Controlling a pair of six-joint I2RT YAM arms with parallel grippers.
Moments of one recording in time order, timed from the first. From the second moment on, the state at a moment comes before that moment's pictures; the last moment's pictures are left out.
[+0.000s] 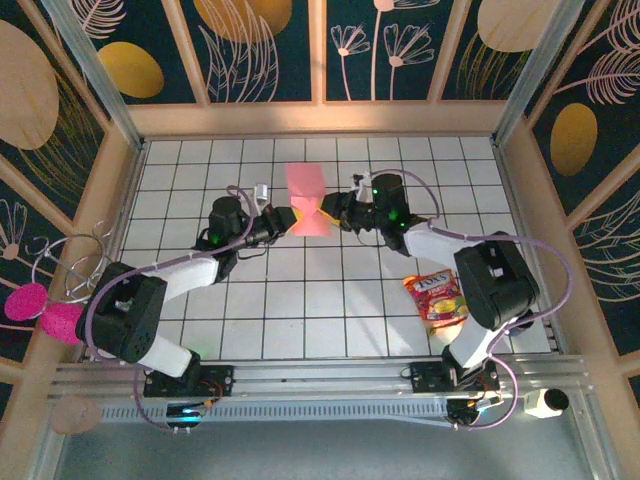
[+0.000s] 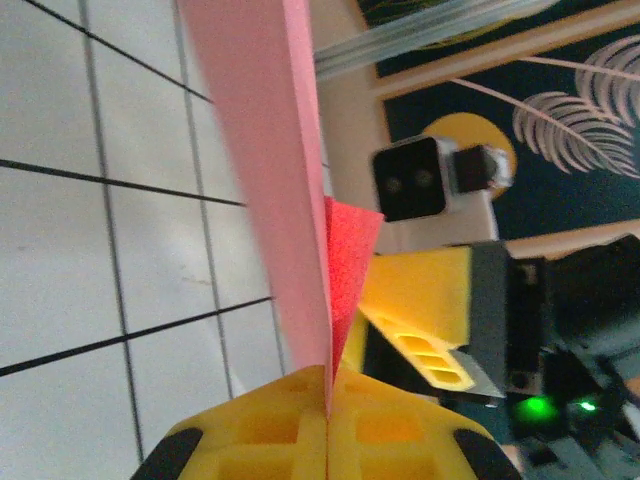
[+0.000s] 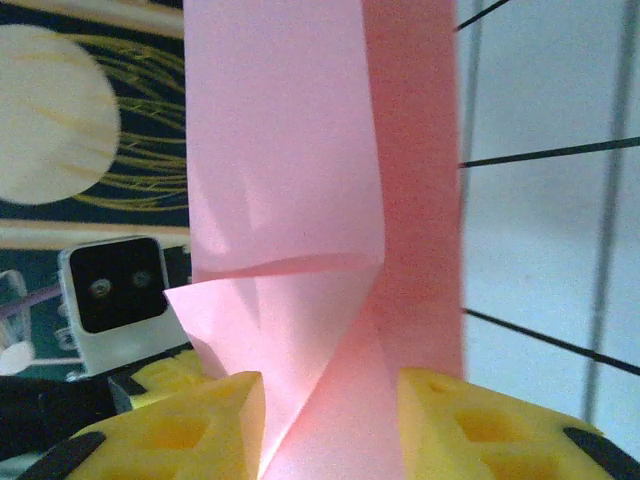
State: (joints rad) left arm -0.41 1.51 0.67 0.55 0.61 -1.08; right arm 0.49 1.67 0.92 0.35 -0.64 1.06
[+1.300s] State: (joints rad) left arm -0.66 1.97 1.39 -0.70 -0.35 -0.52; right arm 0.36 1.46 0.91 -0.14 -0.12 0.83
